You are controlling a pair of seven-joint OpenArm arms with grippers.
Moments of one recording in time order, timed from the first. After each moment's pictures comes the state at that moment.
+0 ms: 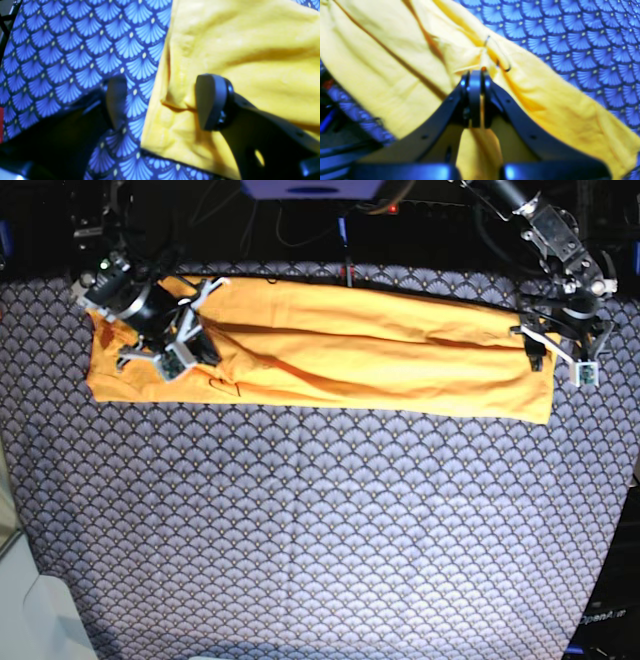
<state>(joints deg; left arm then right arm) 3.8 2.9 -51.1 87.4 16.0 -40.6 22.4 -21.9 10.6 6.9 106.6 7.5 39.7 -31.2</state>
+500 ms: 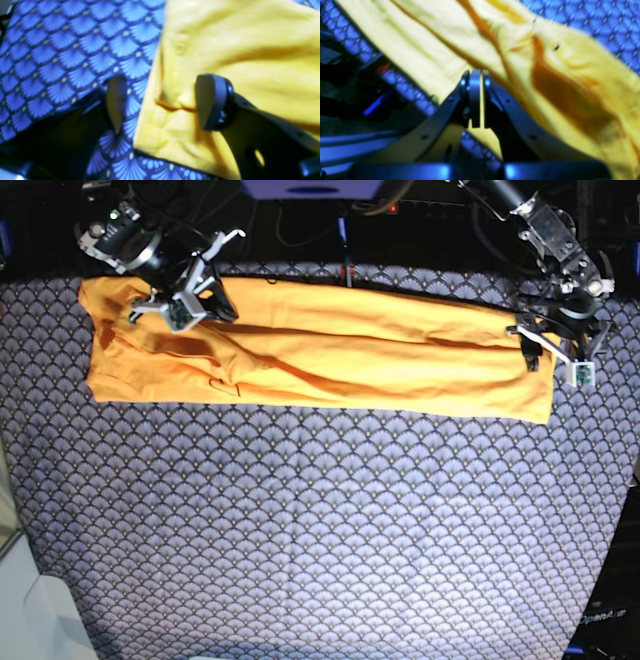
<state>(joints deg) 3.7 3.5 -51.1 87.4 16.0 -40.7 22.4 -32.9 8.8 6.6 111.0 7.5 39.9 -24.4</state>
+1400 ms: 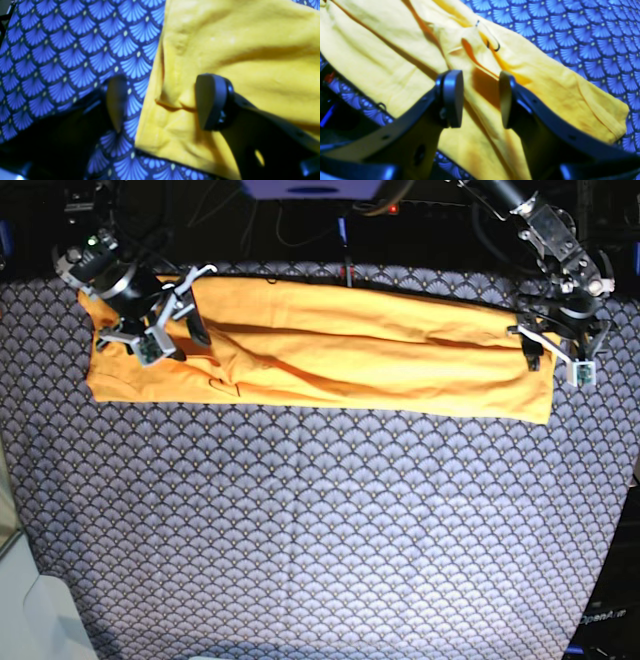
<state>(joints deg) 3.8 3.5 -51.1 87.4 16.0 -40.6 22.4 -26.7 8.7 12.8 111.1 7.3 39.7 -30.9</state>
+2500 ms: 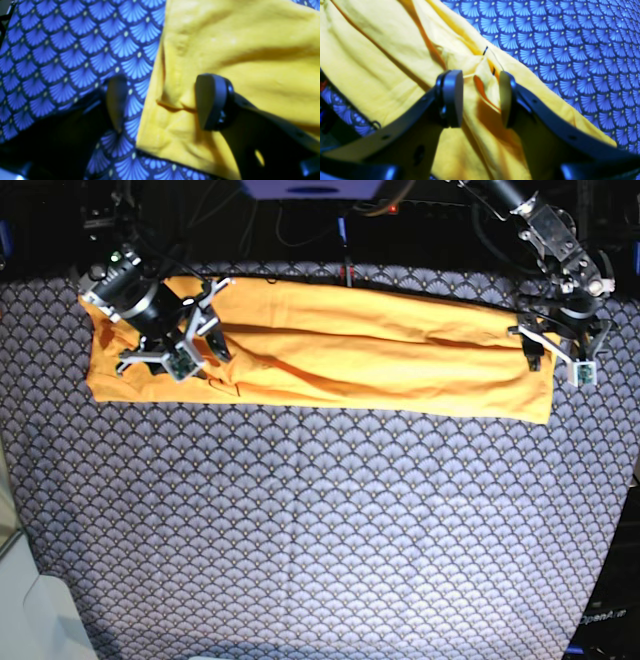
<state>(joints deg) 3.8 3.5 -51.1 87.4 16.0 -40.6 22.4 -22.0 7.8 6.9 111.0 -0.7 39.9 -31.0</state>
